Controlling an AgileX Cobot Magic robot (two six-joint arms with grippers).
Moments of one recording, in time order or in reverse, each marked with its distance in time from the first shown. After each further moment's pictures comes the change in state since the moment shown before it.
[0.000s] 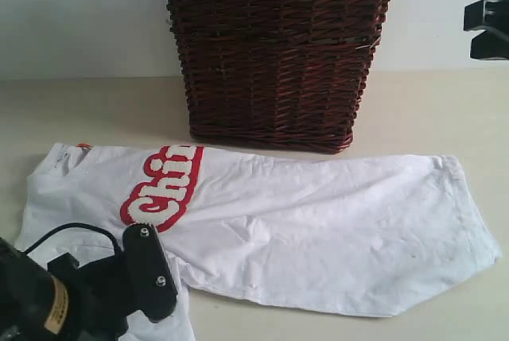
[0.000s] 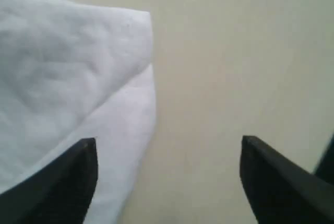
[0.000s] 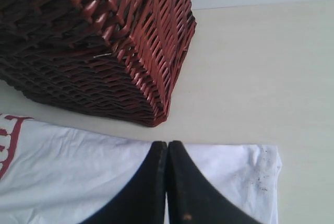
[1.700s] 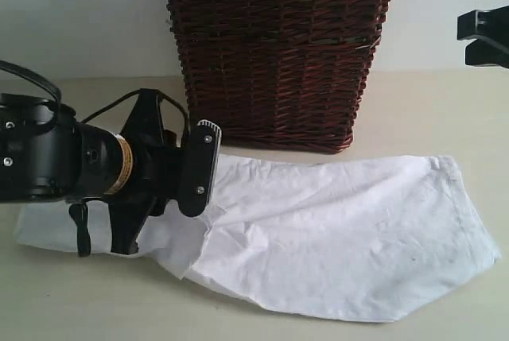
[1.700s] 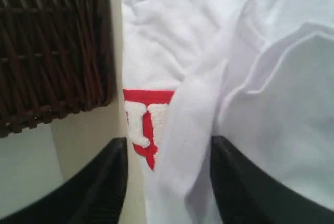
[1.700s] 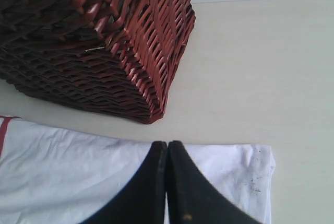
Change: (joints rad) left arm 0.203 0.223 -0.247 1.092 -0.321 -0.108; right arm 0.000 0.035 0.000 0.014 -0.012 -0.041
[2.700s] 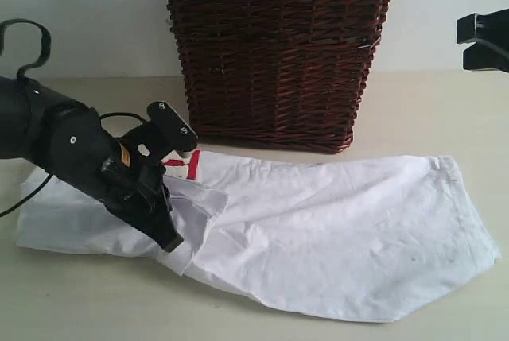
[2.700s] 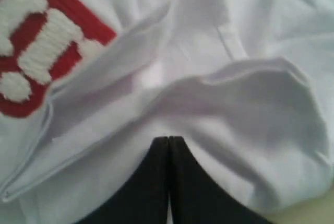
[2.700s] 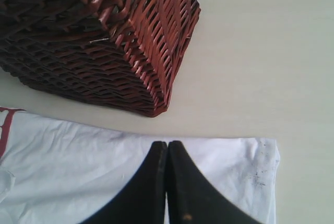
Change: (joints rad) left arm 0.158 0.150 -0.101 -1.023 0.080 0.208; right arm 0.000 0.000 0.000 0.002 0.024 0.000
